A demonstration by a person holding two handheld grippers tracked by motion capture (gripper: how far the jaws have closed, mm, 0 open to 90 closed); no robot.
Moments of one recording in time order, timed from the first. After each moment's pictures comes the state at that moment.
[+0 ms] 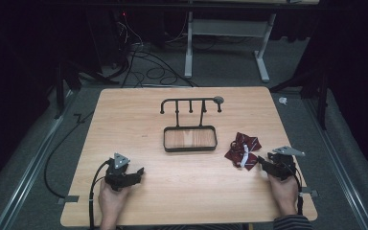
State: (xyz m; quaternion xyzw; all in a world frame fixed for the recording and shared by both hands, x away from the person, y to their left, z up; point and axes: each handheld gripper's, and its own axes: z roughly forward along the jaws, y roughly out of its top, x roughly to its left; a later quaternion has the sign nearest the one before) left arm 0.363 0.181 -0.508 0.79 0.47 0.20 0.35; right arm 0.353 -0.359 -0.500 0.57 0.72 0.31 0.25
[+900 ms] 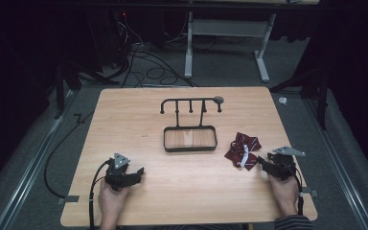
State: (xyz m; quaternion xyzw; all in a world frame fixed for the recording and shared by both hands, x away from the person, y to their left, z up) left arm 0.363 0.181 -0.508 0.79 0.47 0.20 0.35; right arm 0.352 -0.360 -0.500 0.57 0.72 0.31 0.25
